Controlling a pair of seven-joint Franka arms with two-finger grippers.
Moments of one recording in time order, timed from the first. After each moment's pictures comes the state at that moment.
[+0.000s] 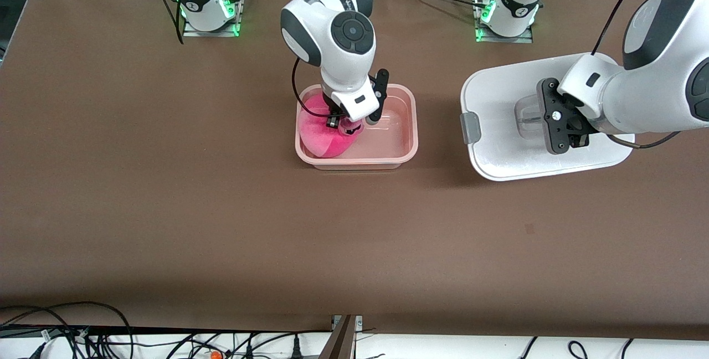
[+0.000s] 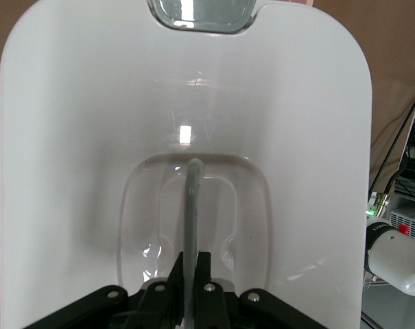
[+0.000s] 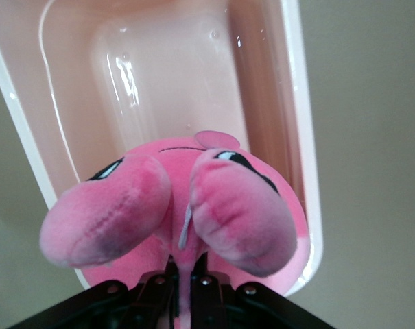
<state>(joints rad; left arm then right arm) 0.07 0.43 -0.36 -1.14 0.10 1.19 1.11 0.79 0.61 0.02 -1.26 -0.07 1.71 -0.56</state>
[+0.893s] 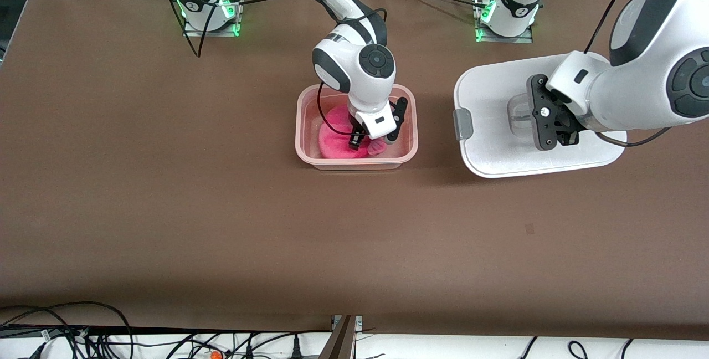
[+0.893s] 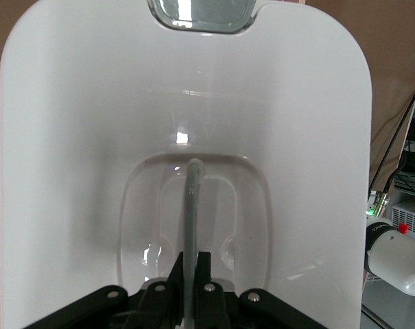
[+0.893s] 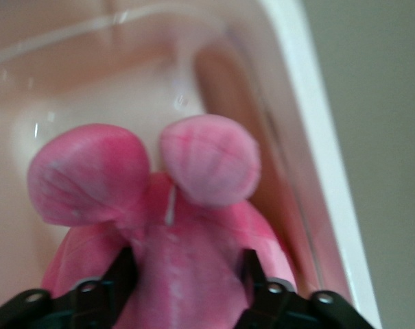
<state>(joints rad) 0.04 0.43 -0.37 -1.14 0.10 1.19 1.11 0.85 0.78 0.02 -1.26 -0.13 2.04 -0.29</state>
